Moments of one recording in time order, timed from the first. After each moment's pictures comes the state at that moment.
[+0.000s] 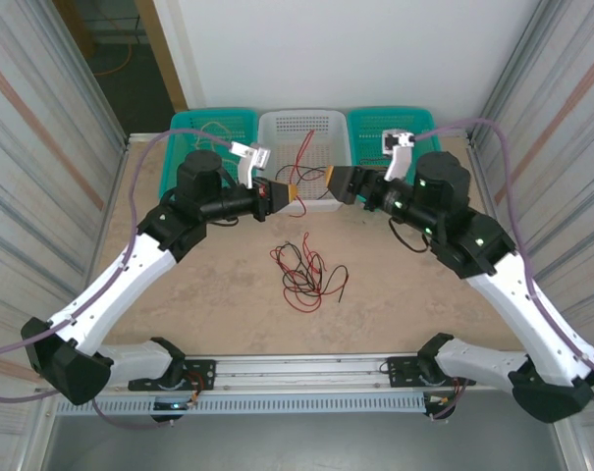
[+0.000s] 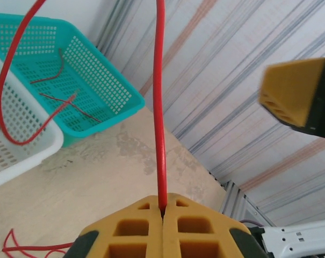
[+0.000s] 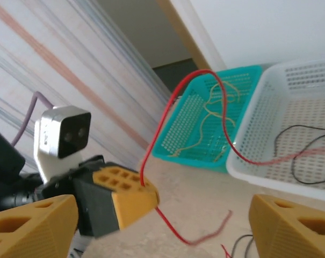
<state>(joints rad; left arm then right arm) -0.61 1.23 1.24 -0.27 0.53 -0.45 0.67 1.09 1.40 -0.51 -0.11 0.63</state>
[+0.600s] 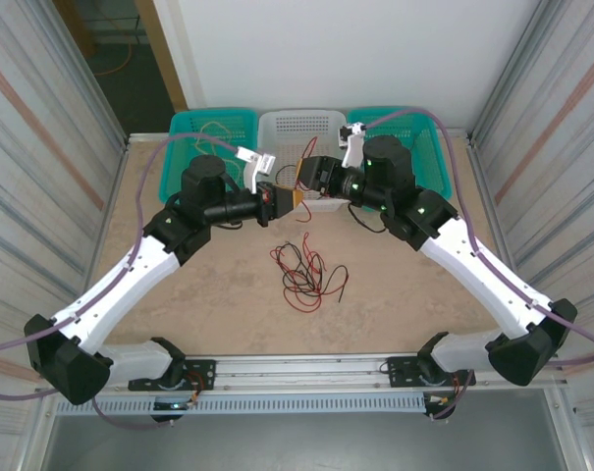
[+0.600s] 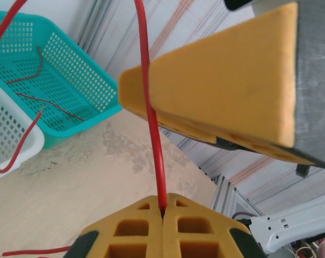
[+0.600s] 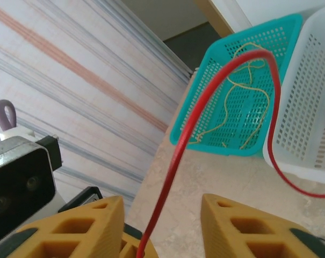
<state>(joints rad) -0.62 1.23 1.18 -0.20 0.58 -0.45 0.69 1.30 1.41 -0.35 -0.20 0.76</state>
